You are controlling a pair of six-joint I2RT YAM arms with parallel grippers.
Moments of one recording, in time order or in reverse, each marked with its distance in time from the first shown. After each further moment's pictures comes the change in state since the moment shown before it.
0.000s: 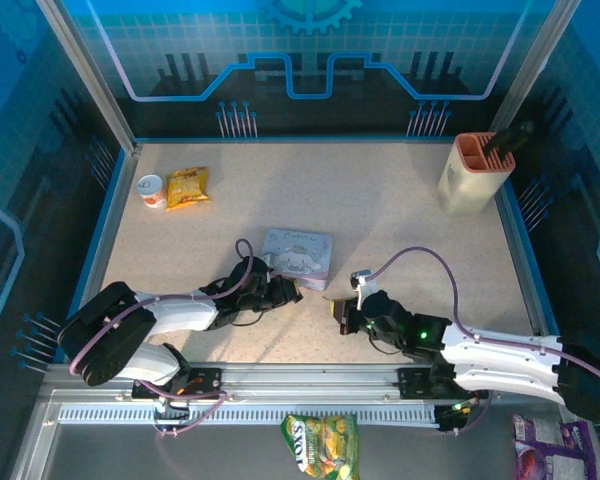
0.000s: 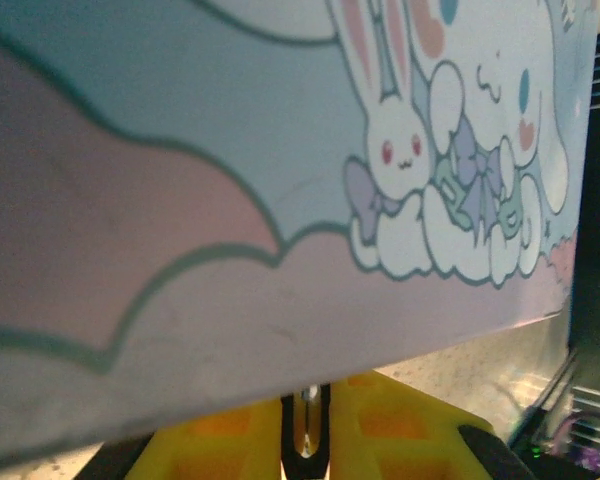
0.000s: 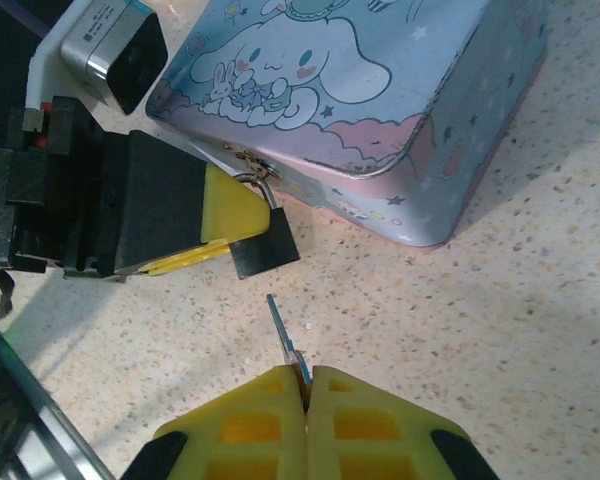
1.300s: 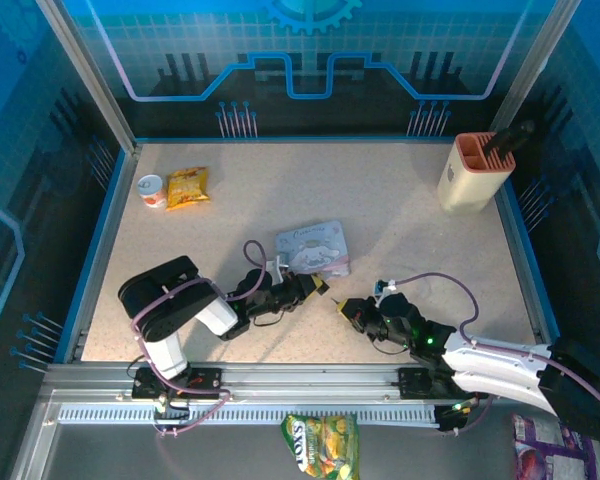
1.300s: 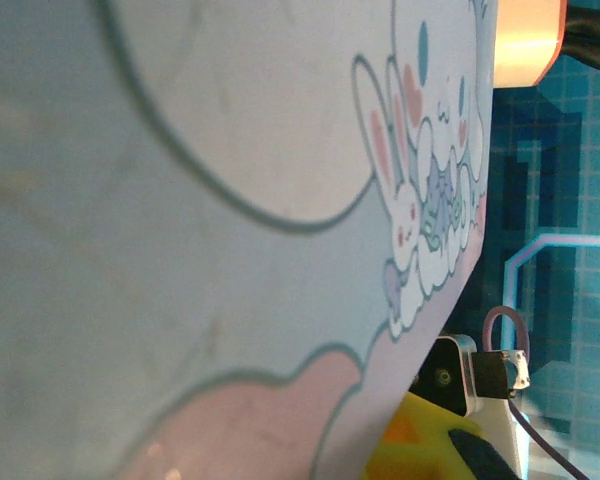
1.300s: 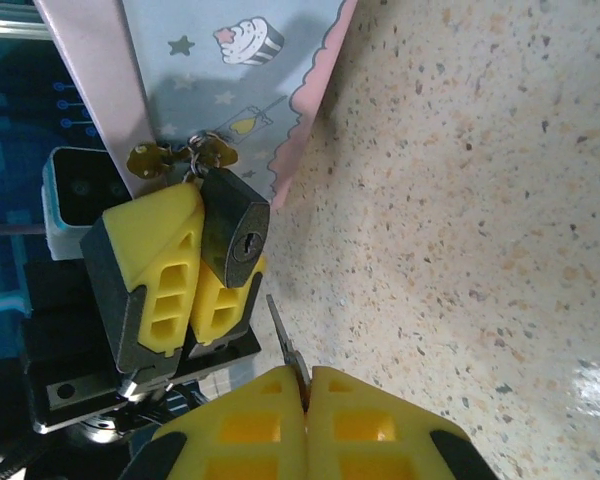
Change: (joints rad) left arm -0.092 0.379 -0.061 0.838 0.000 -0.322; right arm -0.181 -0.018 -0.212 0.290 -0.231 0.718
